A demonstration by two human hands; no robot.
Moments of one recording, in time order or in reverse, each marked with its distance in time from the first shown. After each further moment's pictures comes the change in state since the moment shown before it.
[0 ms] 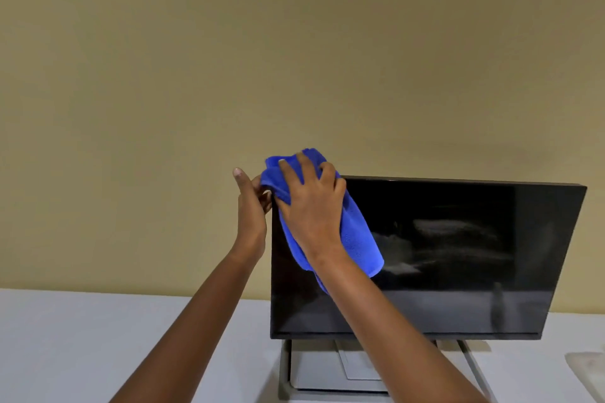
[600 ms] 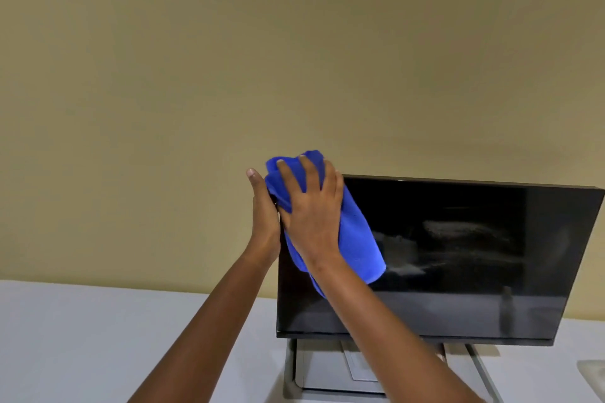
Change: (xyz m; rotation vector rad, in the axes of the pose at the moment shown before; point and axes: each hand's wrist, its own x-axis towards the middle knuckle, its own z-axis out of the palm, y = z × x) left_hand -0.009 0.001 0.009 -0.100 -0.046 -0.039; right_hand -0.011 -0.011 0.019 0.087 0.044 -0.028
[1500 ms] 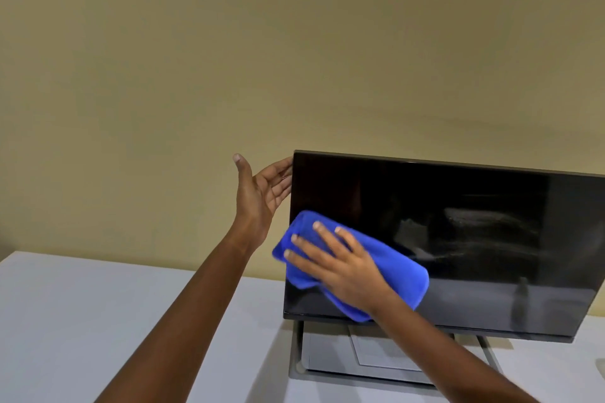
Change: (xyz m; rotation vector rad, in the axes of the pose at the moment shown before) left_hand 0.012 -0.009 -0.039 -0.160 -0.194 -0.126; right_hand -0.106 0.063 0.026 -0.118 0.050 -0.729
